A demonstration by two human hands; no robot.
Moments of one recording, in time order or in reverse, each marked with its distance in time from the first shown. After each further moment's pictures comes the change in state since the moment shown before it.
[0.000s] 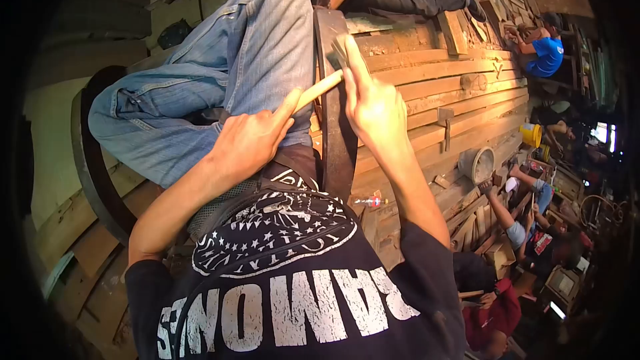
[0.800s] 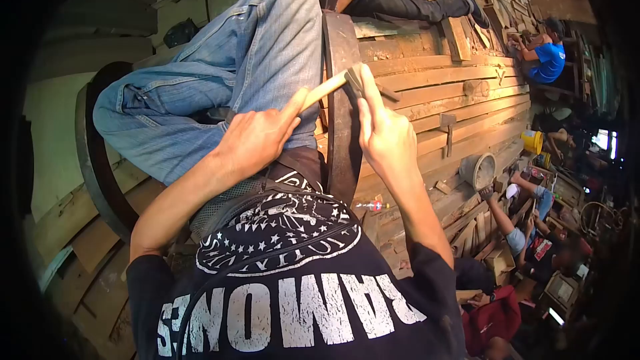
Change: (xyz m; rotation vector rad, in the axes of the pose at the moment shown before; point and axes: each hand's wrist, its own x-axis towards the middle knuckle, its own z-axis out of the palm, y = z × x) left_hand 0.004 -0.007 0.003 -0.021 -0.011 -0.007; right_hand -0.029 0.003 -0.001 0.196 0.079 -0.074
